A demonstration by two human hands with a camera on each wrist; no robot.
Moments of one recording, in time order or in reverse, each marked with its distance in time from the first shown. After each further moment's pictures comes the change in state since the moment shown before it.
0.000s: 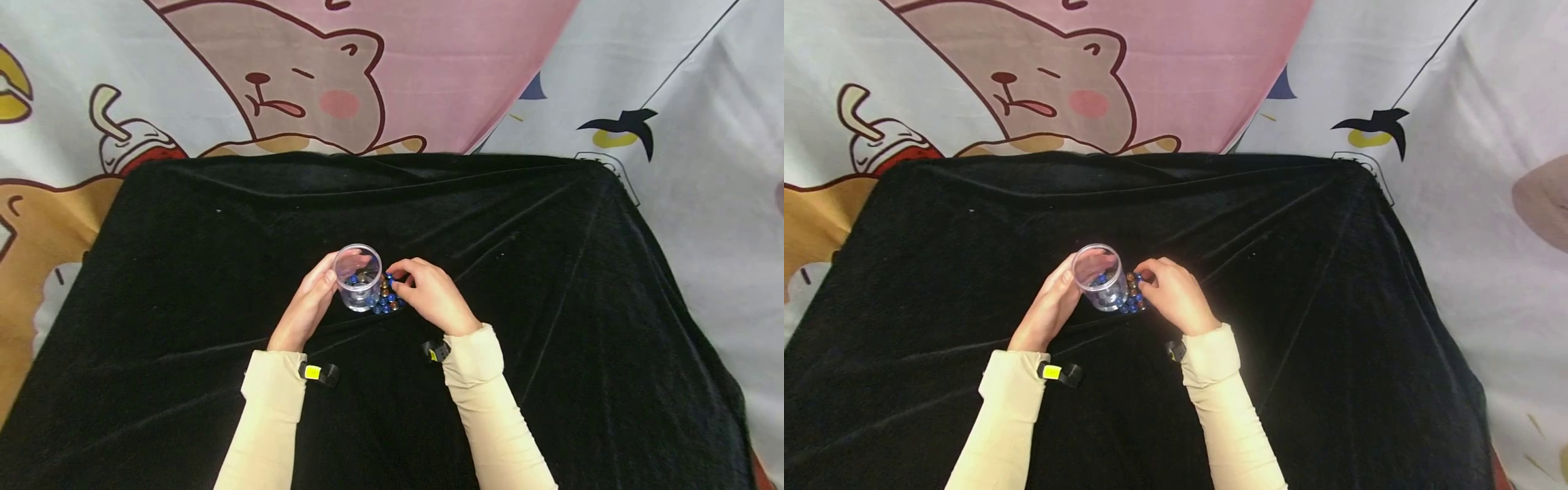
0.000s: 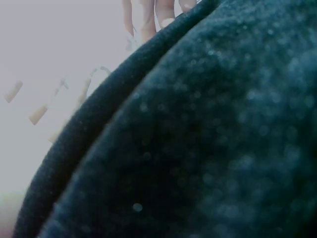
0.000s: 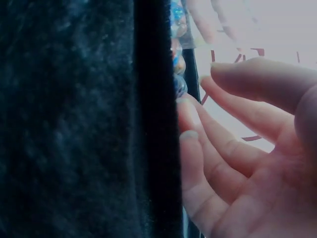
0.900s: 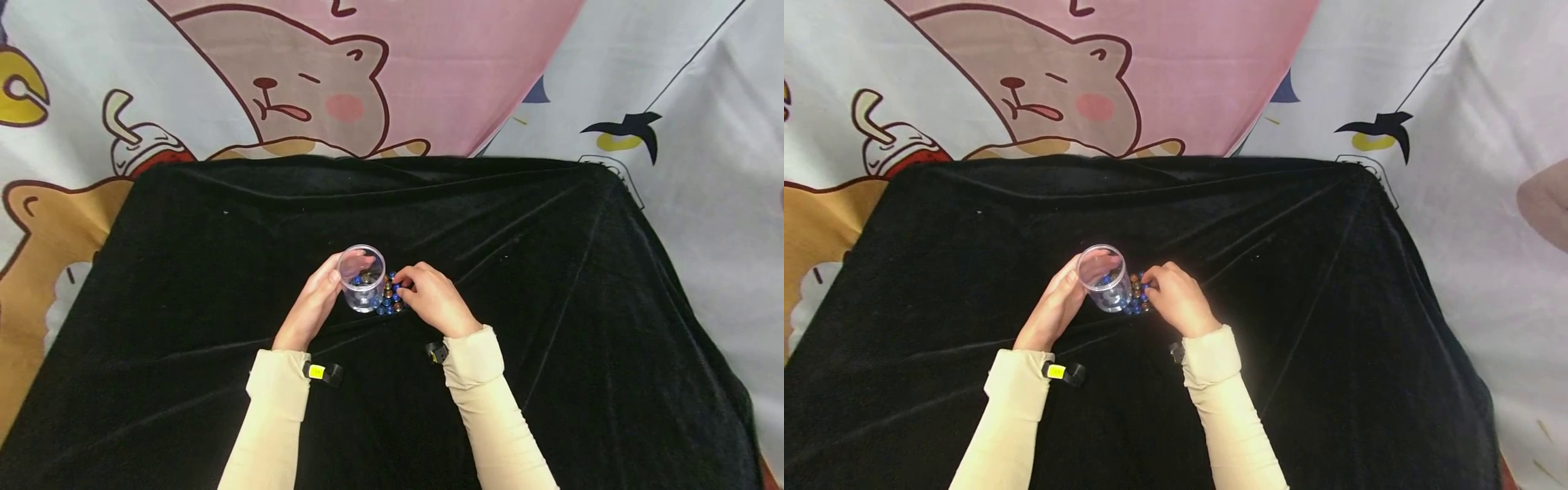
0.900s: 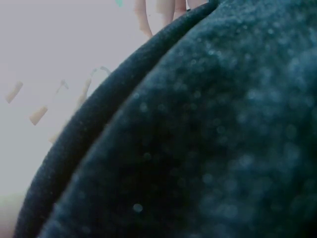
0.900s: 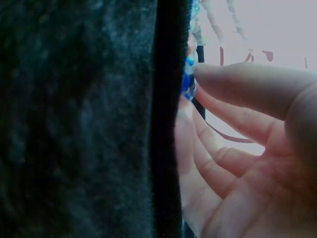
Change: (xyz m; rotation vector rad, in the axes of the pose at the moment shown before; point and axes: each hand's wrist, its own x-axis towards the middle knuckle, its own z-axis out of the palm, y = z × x) left_hand 0.000 0.003 0.002 -0.002 -0.005 0.019; right_hand -0.001 0.000 0.007 -0.121 -0.004 0.010
